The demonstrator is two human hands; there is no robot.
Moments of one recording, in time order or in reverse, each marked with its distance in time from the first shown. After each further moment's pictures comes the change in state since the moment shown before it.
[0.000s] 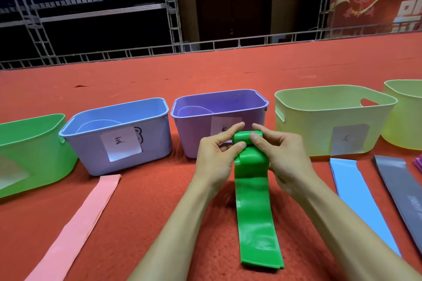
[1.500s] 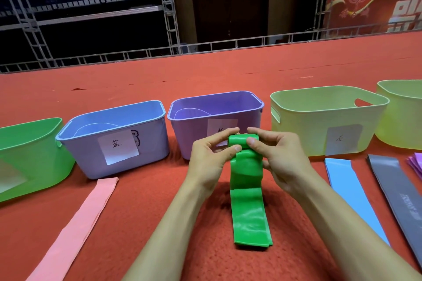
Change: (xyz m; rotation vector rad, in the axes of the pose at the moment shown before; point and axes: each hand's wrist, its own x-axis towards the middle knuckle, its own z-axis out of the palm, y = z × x) left_hand 0.001 -0.001 -0.003 -0.137 0.008 -0.071; right_hand -0.004 -0.014 -0.002 -0.004 -0.022 0.092
